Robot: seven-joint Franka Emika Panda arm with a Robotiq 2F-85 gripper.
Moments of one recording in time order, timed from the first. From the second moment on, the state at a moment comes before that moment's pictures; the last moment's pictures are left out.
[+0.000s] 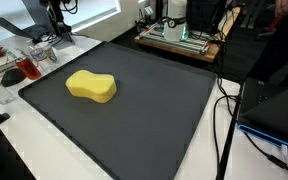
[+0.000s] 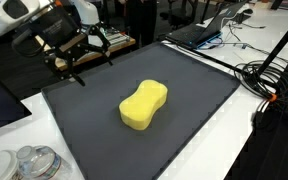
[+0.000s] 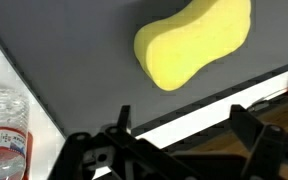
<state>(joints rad) -0.32 0.38 -0.24 -1.77 0.64 2.15 -0.69</state>
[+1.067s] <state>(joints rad) -0.41 0.77 -0.06 -1.16 0.28 1.86 -0.84</state>
